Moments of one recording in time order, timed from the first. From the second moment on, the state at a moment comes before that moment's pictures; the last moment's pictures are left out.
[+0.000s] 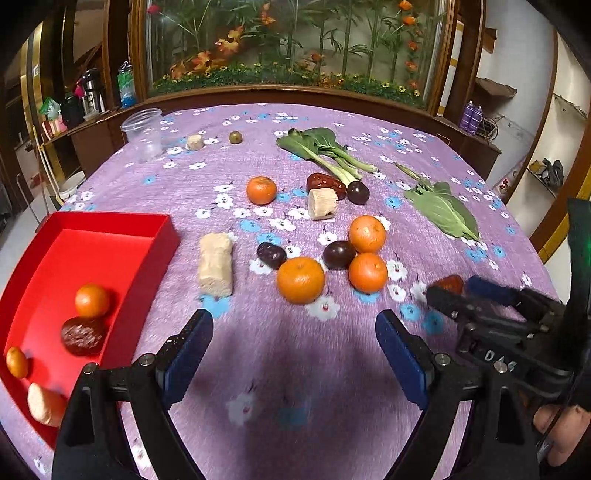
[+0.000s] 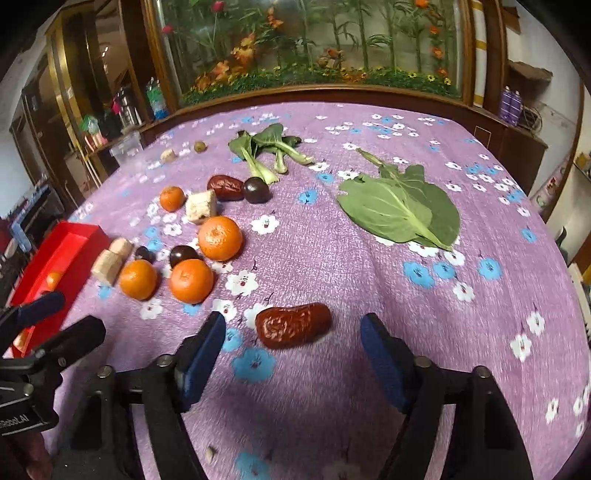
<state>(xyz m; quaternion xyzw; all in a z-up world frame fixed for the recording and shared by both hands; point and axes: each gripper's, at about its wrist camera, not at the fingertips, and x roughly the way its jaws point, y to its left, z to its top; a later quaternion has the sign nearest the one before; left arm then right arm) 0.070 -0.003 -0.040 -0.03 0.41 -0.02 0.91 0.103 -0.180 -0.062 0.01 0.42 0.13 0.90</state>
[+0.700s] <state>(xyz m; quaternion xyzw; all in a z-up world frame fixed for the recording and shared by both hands) 0.111 -0.001 -0.065 -0.05 0.44 0.00 0.90 0.104 -0.189 -0.071 0.04 0.42 0.15 0.90</state>
